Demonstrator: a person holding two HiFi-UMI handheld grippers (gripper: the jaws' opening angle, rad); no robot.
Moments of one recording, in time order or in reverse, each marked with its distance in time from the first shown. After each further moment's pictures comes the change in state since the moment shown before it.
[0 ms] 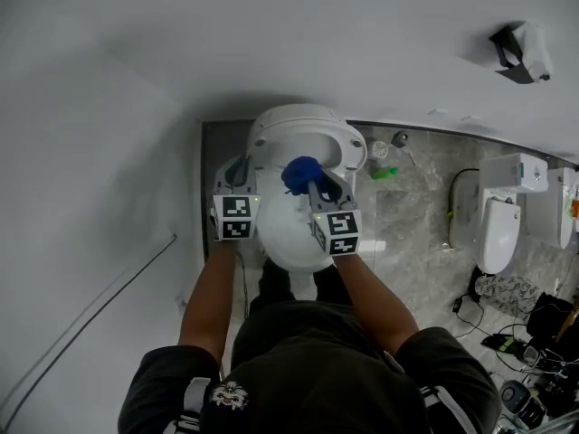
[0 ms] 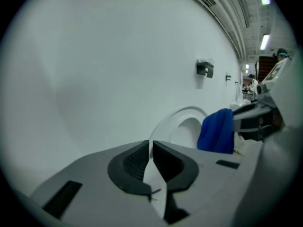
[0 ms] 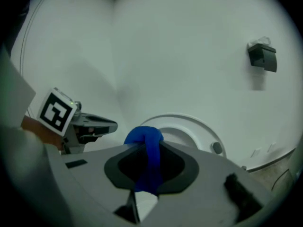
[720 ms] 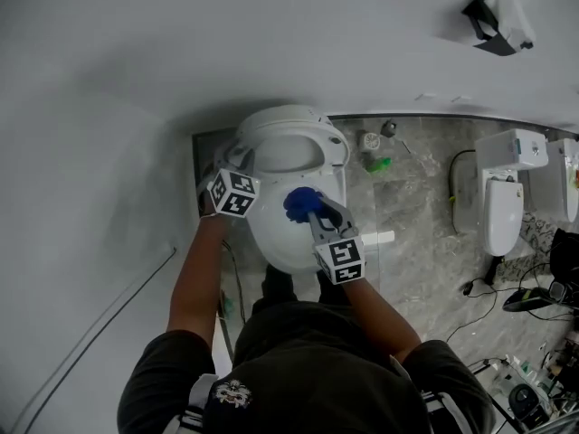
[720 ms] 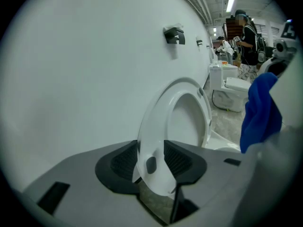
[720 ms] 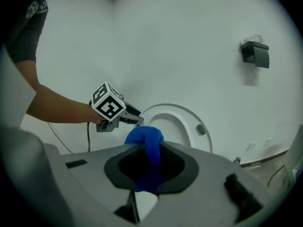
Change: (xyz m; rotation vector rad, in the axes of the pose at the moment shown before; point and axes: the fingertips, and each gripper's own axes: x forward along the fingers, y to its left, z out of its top) left arm 0.076 -0.028 -0.002 0.450 0.200 -0.116; right arm -0.063 -0.008 -0.038 -0.006 0.043 0.024
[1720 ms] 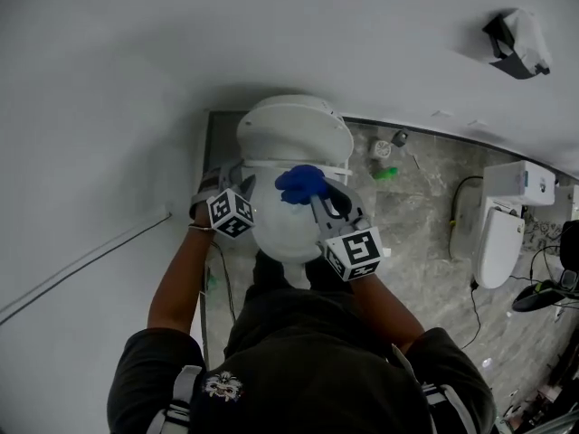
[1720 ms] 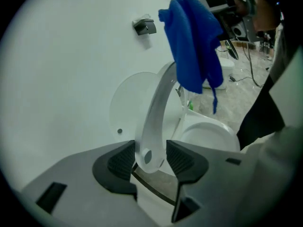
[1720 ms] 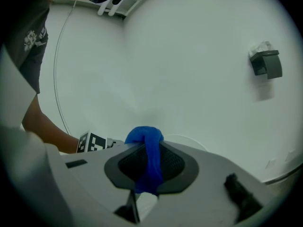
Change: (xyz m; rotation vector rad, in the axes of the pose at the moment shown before) left arm -0.083 -0.084 -0.047 0.207 0.162 -0.049; right arm -0.057 0.003 0.082 -0.020 -0.196 0.227
